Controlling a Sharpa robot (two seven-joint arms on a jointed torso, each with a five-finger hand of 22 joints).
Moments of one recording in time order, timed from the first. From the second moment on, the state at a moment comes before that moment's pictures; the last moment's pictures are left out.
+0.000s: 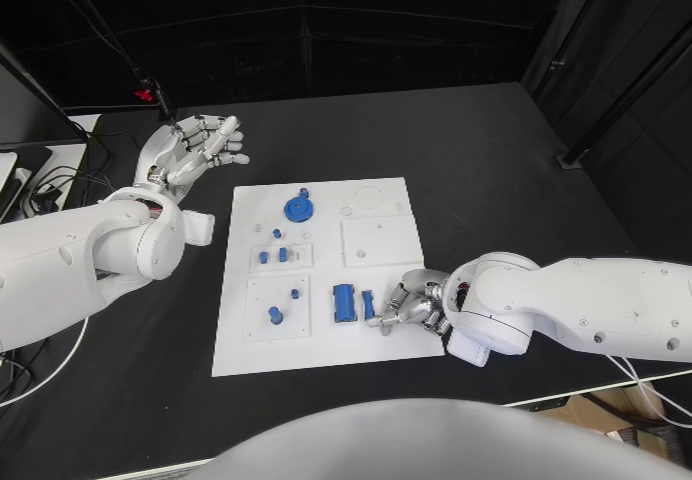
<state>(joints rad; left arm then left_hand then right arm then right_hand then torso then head) 1.31 -0.80 -0.24 1.37 -0.09 -0.42 0.61 1.23 0.04 -0.14 0.29 0.31 0.48 0.16 0.64 0.07 0.52 0.23 0.70 0.07 0.34 0.22 0.92 0.07 0.15 0.71 0.28 0.17 0.69 1.11 -0.95 -0.18 1.91 -0.79 -0.26 -0.64 1.34 0.19 -0.15 0.28 0.22 0.91 0.09 0.61 0.36 1.47 0.02 1.57 1.31 1.47 -0.02 1.57 1.31 0.01 1.46 0.09 1.57 1.31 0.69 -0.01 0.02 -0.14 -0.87</state>
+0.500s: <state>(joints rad) 1.31 -0.80 -0.24 1.37 -0.09 -0.42 0.61 1.23 0.04 -0.14 0.29 0.31 0.48 0.16 0.64 0.07 0.52 0.23 0.70 0.07 0.34 0.22 0.92 0.07 0.15 0.71 0.28 0.17 0.69 1.11 -0.95 -0.18 1.91 -0.78 -0.26 -0.63 1.41 0.13 -0.16 0.23 0.26 0.91 0.08 0.60 0.37 1.46 0.02 1.57 1.32 1.46 -0.03 1.57 1.31 0.01 1.47 0.09 1.57 1.31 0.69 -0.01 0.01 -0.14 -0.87</state>
